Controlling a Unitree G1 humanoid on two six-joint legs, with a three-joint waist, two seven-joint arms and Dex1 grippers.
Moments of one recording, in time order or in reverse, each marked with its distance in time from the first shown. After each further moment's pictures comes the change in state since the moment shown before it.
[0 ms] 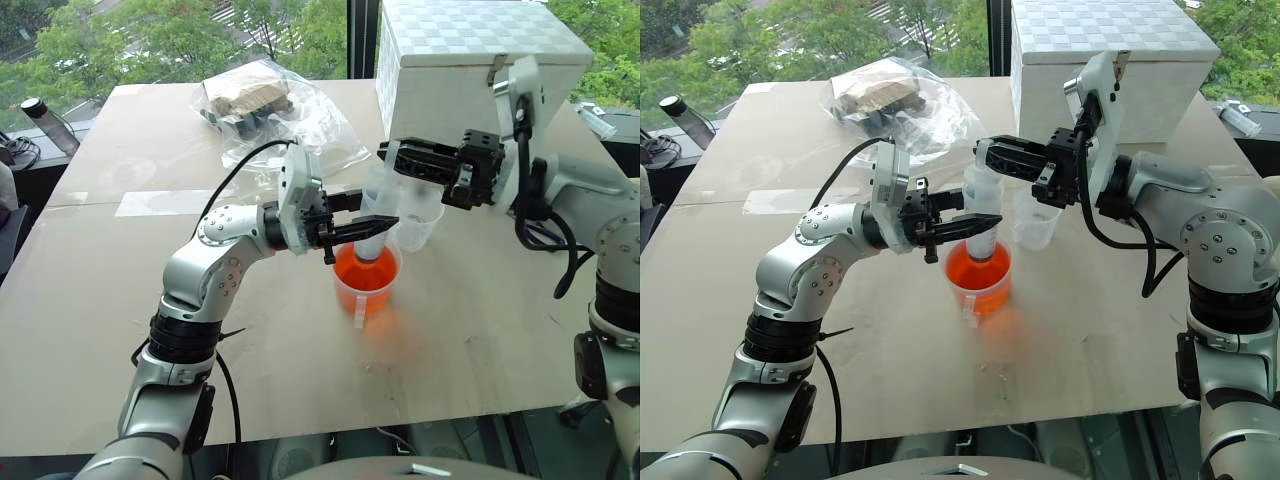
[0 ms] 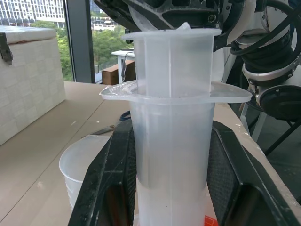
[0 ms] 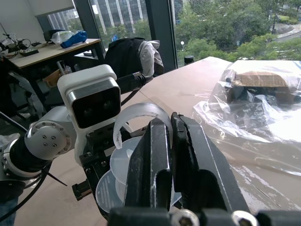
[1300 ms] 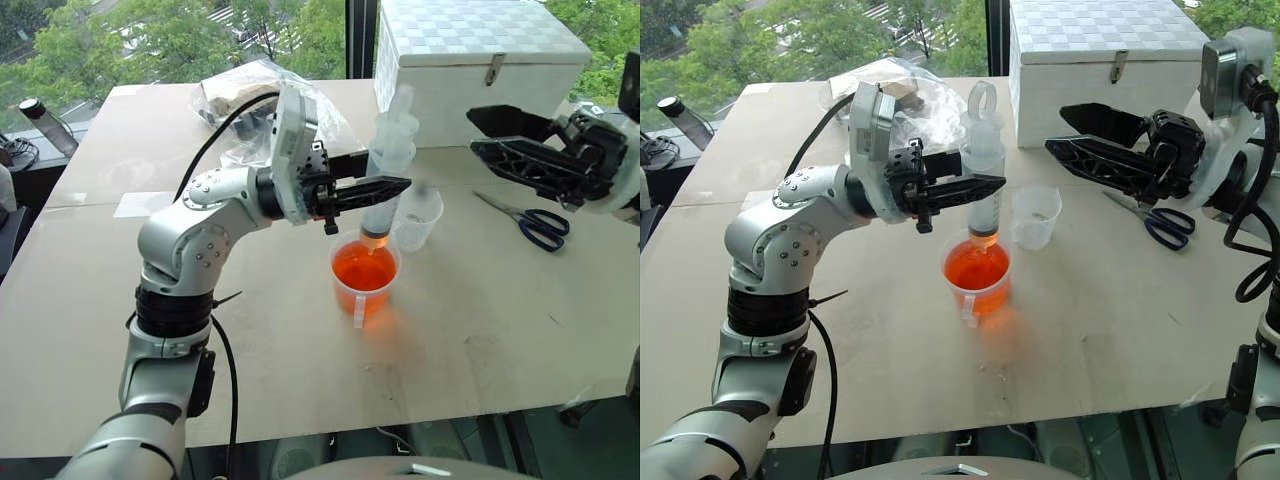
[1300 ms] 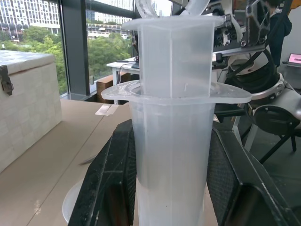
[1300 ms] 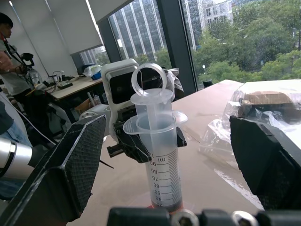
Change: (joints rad) left arm -0.173 0.019 0.072 -0.043 -0.158 0.217 0.089; right arm 0.127 -0.212 -0.245 0.125 0.229 0.009 0.254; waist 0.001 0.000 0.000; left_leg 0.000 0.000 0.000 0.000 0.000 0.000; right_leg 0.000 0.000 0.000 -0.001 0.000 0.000
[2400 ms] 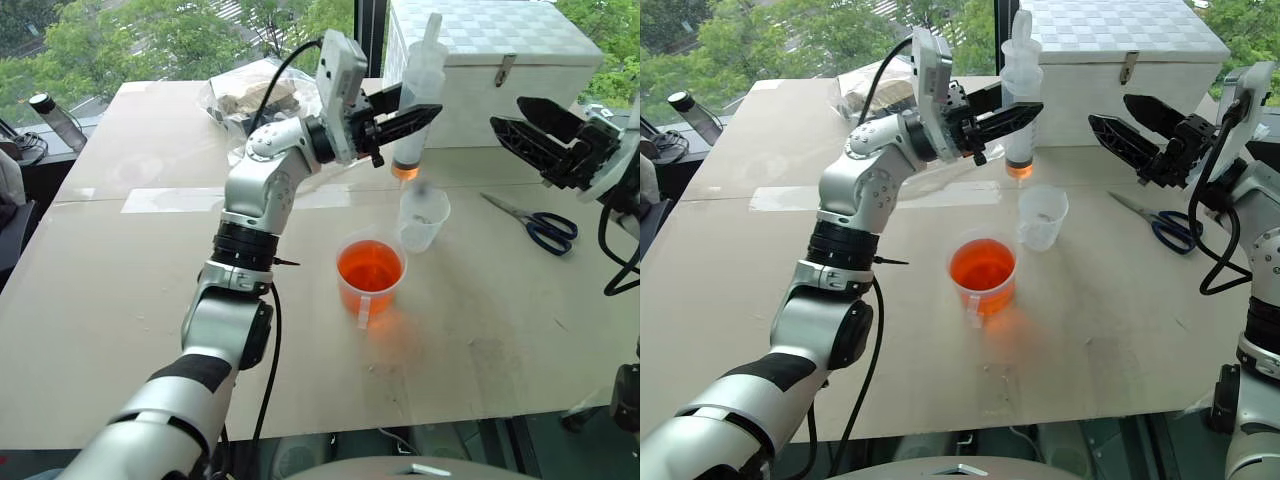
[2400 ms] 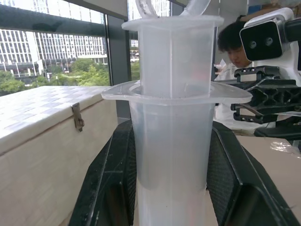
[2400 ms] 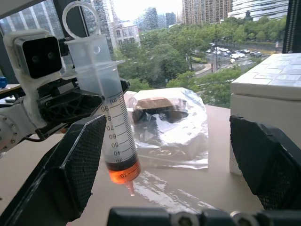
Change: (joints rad) left arm -0.311 -0.302 -0.049 0.646 0.317 -0.460 -0.049; right arm 0.085 0.093 -0.031 0.095 -0.404 -0.317 -0.079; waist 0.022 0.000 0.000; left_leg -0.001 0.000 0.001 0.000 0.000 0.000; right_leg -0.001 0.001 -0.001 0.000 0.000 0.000
